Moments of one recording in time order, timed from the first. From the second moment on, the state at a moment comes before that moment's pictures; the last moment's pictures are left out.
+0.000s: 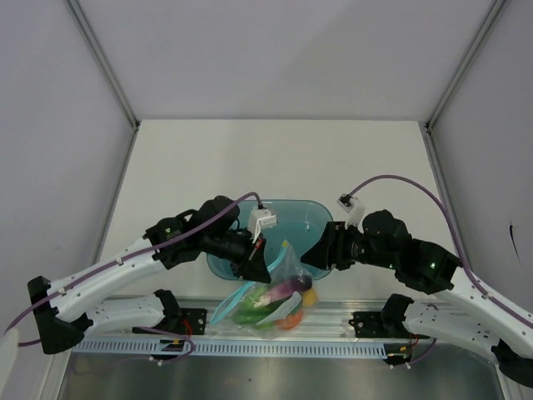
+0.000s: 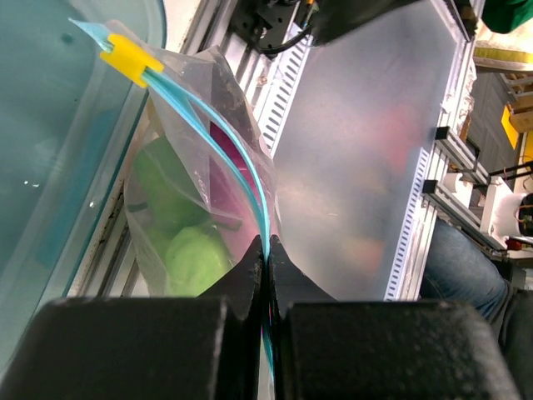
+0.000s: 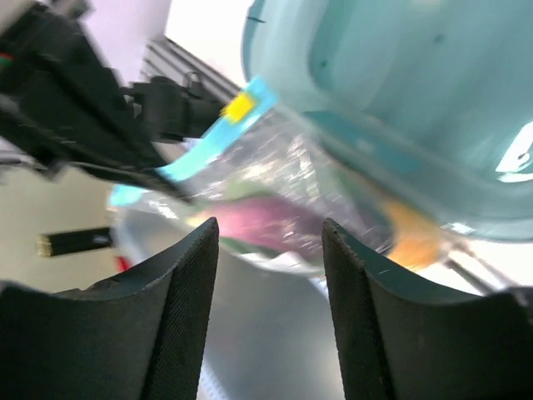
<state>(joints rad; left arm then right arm) -0.98 1.02 1.00 -0.70 0.58 -0.38 0.97 0.74 0.92 -0.67 -0.14 0.86</state>
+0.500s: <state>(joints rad) -0.98 0.93 0.94 -0.65 0.68 -0.36 0.83 0.74 0.73 -0.39 -0.29 0.48</state>
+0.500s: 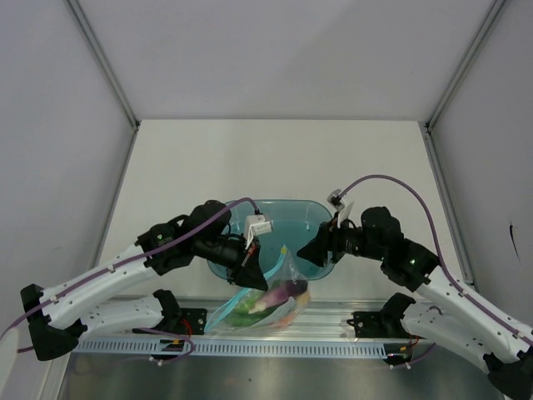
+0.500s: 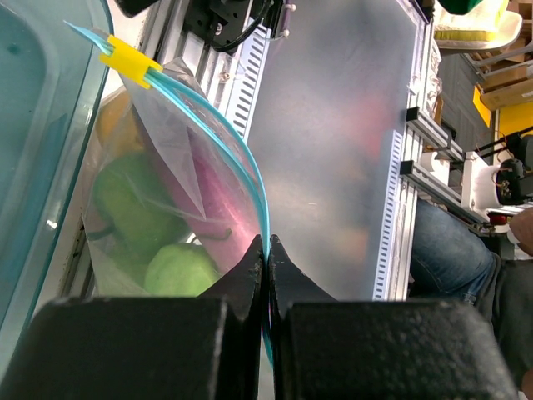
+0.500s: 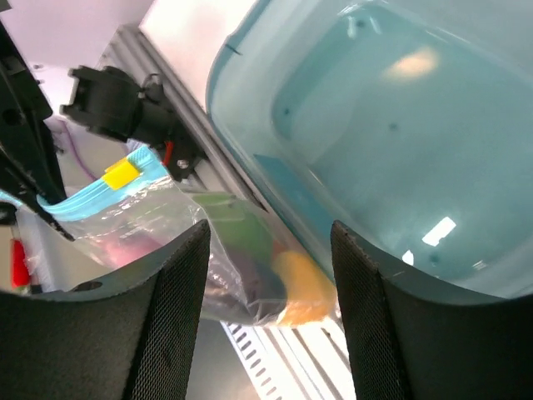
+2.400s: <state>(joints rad) -0.98 0.93 0.96 -0.56 0.84 -0.37 0.80 0.96 0.66 0.21 -1.10 0.53</state>
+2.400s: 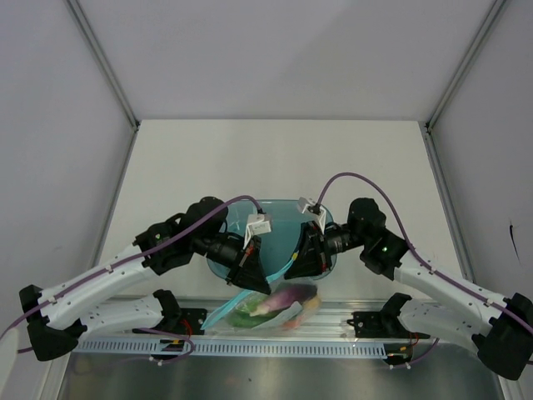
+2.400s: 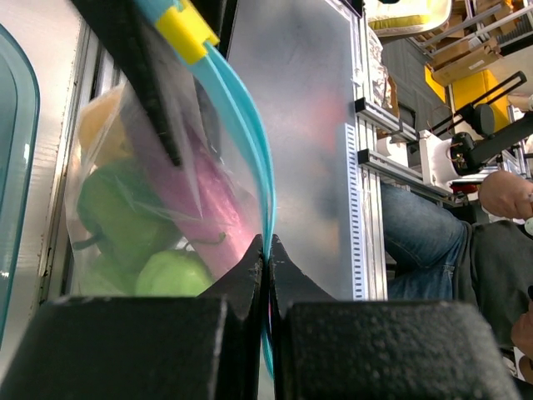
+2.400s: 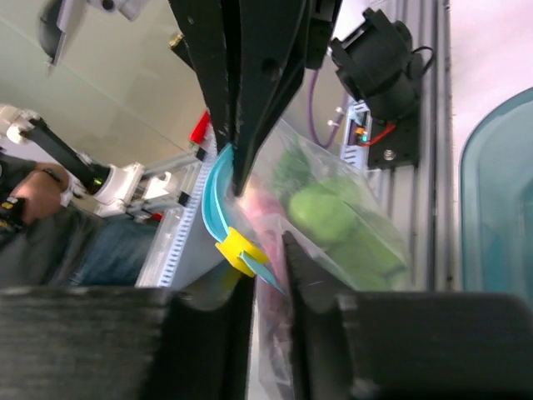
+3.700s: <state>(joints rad) -0.97 1.02 1.07 -0.47 0.50 -0.43 0.95 0.88 0.59 0.19 -0.74 0.74</state>
